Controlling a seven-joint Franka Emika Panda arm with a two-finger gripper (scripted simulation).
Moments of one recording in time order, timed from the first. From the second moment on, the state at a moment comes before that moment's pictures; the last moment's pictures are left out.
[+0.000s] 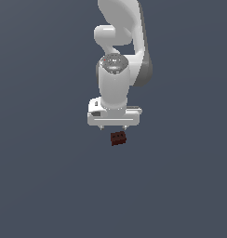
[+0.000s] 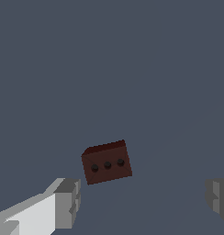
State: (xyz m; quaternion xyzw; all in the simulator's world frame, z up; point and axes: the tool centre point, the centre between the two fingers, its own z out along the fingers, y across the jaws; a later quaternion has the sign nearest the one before) arm 0.008 -0.001 0.175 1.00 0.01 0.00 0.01
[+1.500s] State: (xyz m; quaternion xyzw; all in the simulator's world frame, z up) arm -0.007 0.018 0.121 0.94 -0.34 0.00 0.00
